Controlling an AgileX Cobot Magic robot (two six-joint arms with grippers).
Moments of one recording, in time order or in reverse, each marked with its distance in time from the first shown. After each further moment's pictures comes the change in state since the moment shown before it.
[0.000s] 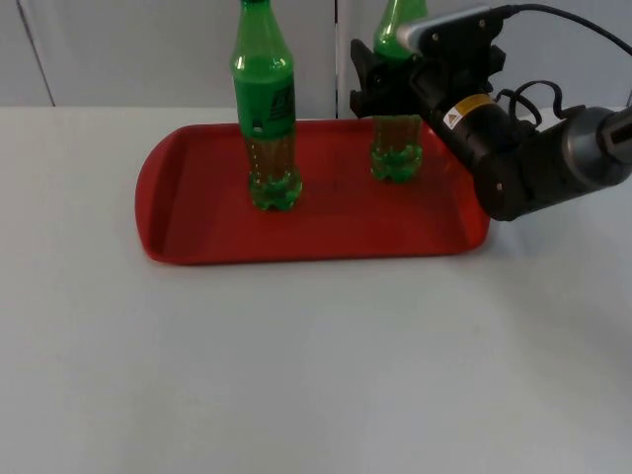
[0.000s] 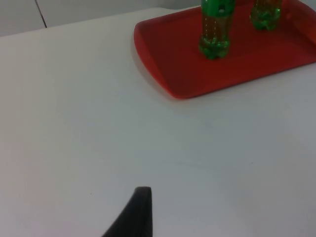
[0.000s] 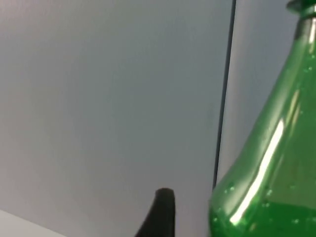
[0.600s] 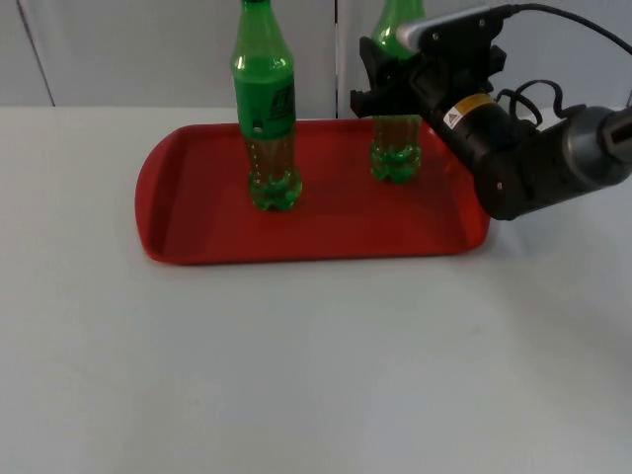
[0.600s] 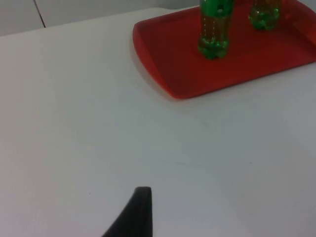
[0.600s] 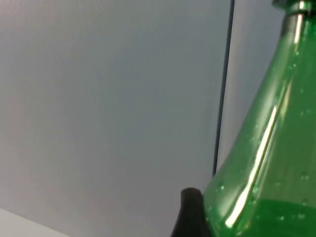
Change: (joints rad) right arm 0.000 -0.002 0.000 0.002 0.006 -0.004; left arm 0.000 0.000 0.000 -0.004 0.000 0.000
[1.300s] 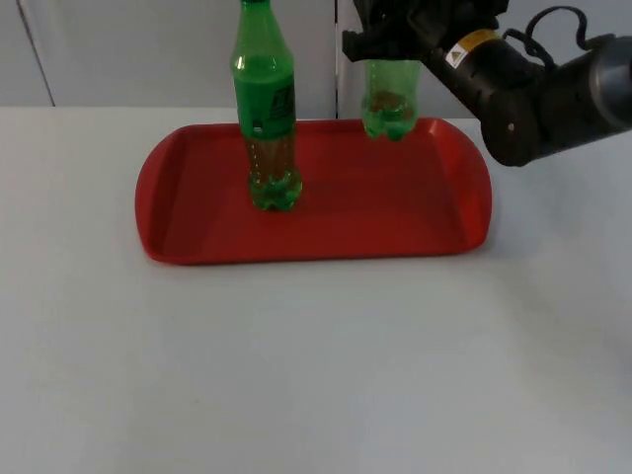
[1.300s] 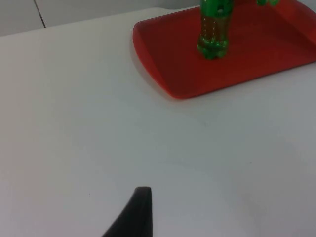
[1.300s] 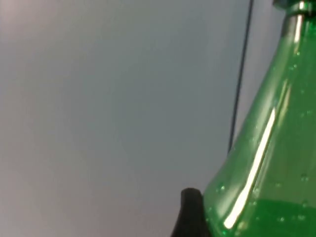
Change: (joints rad) right arm 0.015 -0.150 0.060 -0.004 0.080 0.000; left arm 0.000 0.000 0.000 0.000 0.000 0.000
